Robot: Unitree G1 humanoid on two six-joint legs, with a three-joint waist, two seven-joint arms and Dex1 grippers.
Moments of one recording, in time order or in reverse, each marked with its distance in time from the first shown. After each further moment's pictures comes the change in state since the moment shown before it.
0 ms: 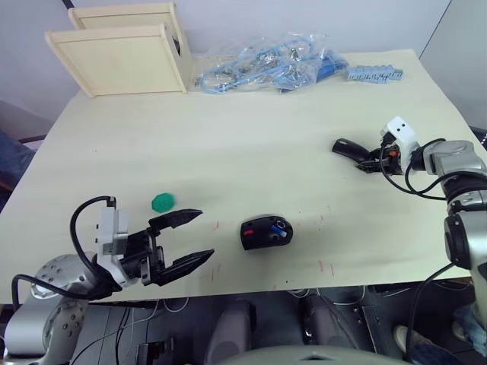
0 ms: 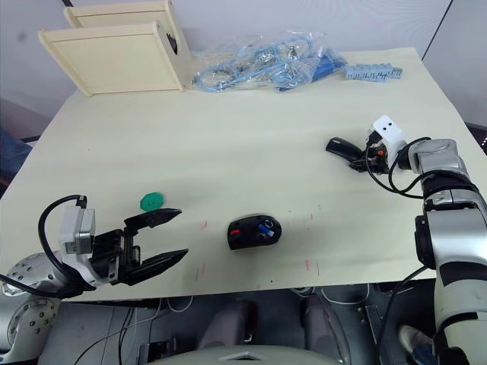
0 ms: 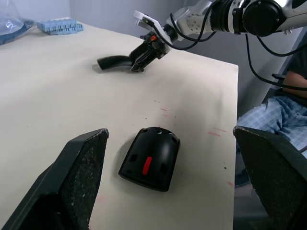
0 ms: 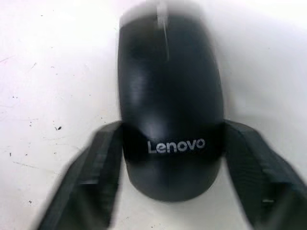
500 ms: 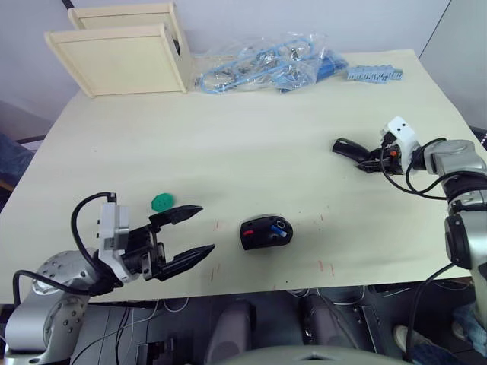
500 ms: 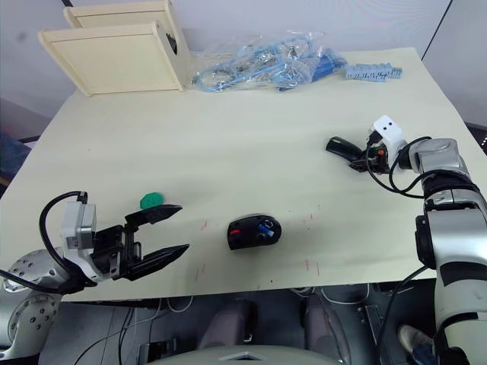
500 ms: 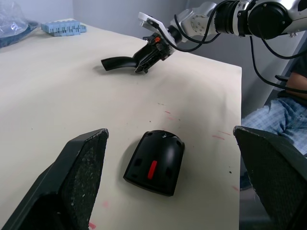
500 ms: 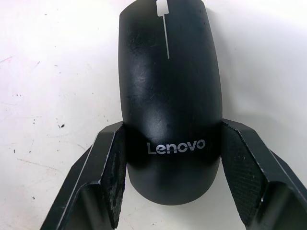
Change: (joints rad) left arm -0.021 0.001 -0.001 -0.002 -0.003 0.023 0.019; right arm 0.000 -0.007 -0.001 -0.018 -0.007 0.000 0.013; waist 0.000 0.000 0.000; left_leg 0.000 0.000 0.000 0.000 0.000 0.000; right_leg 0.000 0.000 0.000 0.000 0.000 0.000
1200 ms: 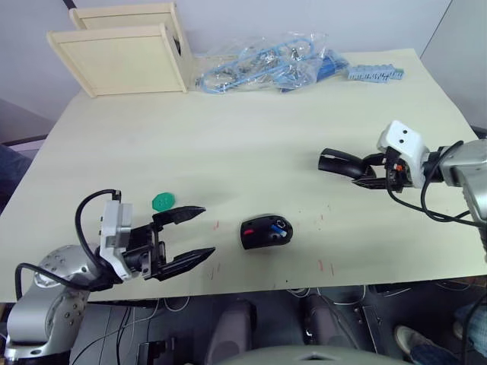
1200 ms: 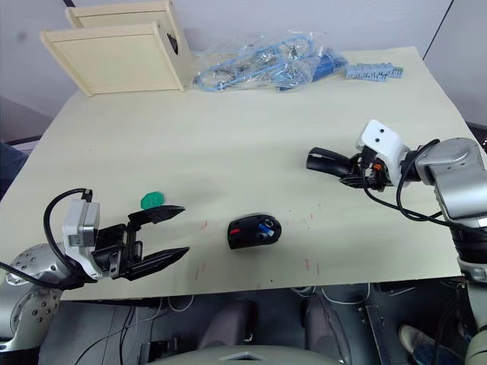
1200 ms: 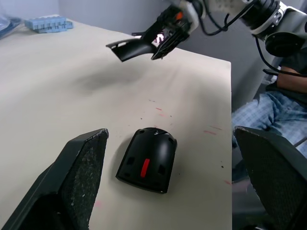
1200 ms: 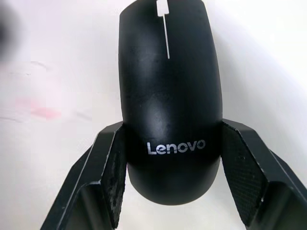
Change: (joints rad) left arm -0.045 0.040 -0.026 0.055 0.006 -0.003 -0.067; right arm 0.506 -0.218 -0.007 -1.498 0.216 0.720 0.051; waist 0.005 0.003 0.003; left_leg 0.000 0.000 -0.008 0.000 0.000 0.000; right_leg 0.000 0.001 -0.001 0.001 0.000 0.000
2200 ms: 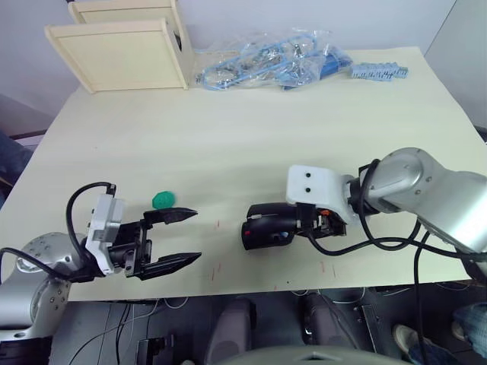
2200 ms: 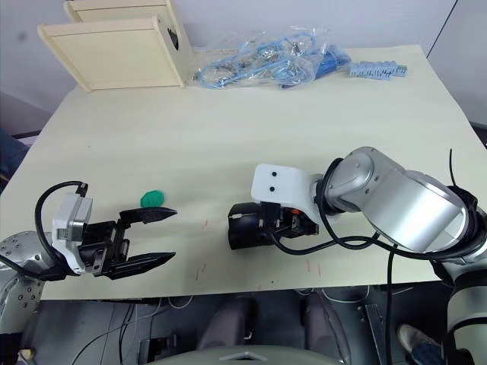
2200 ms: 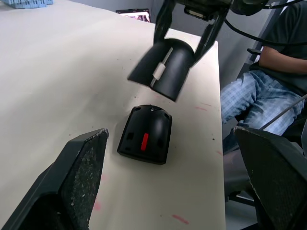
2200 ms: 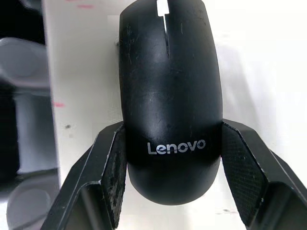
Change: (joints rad) left arm -0.037 0.115 0.010 0.090 0.006 0.003 -0.119; right arm -0.452 0.129 0.452 -0.501 0.360 0.711 -0.301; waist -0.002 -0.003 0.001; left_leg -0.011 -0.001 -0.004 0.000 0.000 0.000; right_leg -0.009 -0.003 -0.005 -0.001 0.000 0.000
